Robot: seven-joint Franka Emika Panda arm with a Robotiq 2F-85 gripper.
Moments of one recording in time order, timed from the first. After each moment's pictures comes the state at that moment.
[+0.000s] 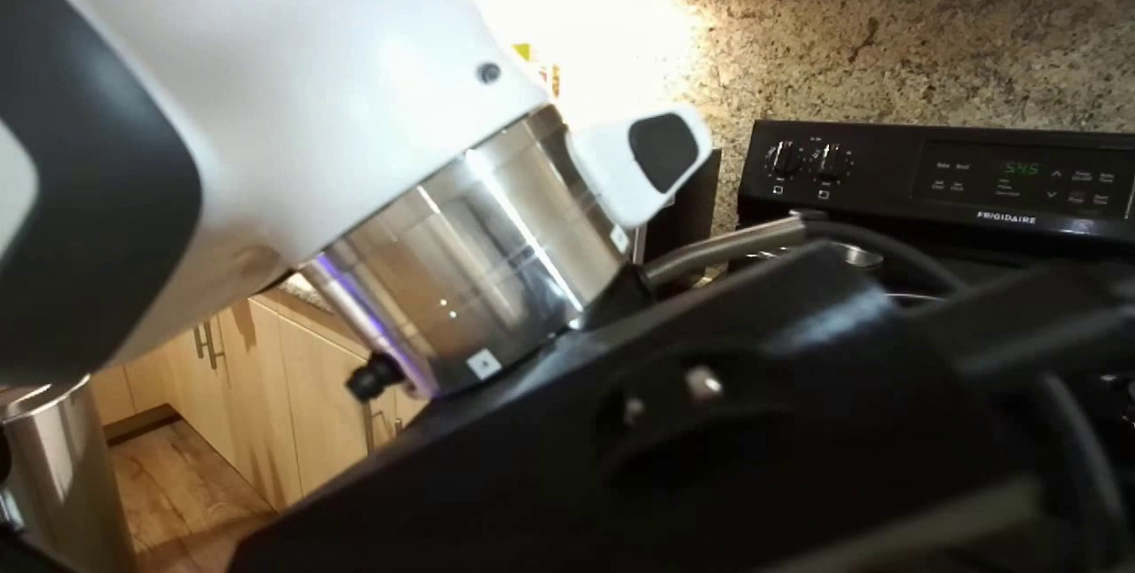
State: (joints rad) arm -0.34 0.14 -0.35 -2.38 0.13 3.13 -1.48
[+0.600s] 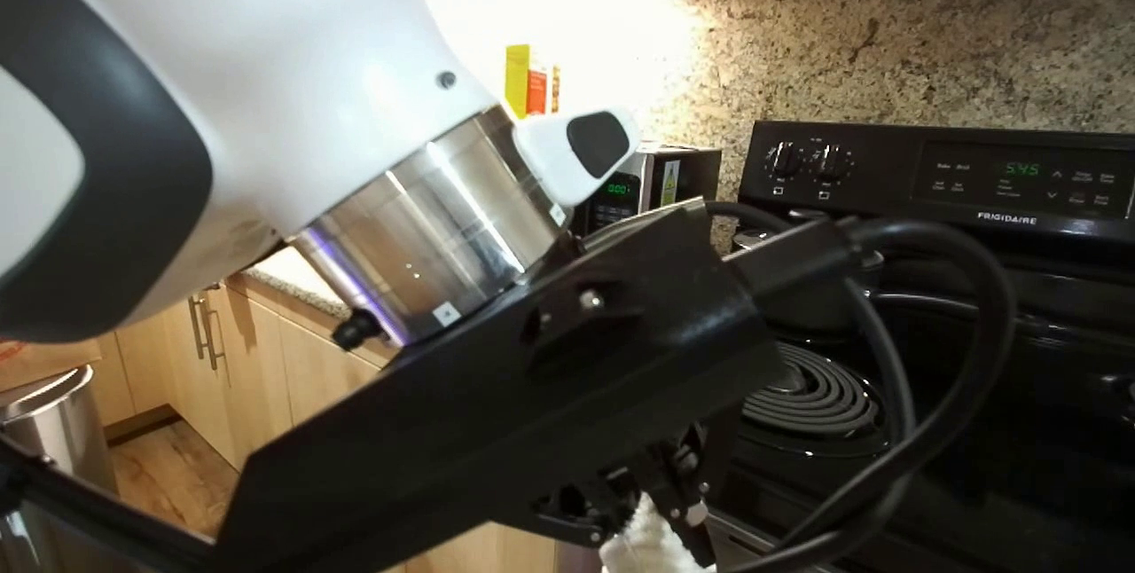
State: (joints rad) arm -0.31 0.09 -0.32 -2.43 0.13 3.14 -1.48
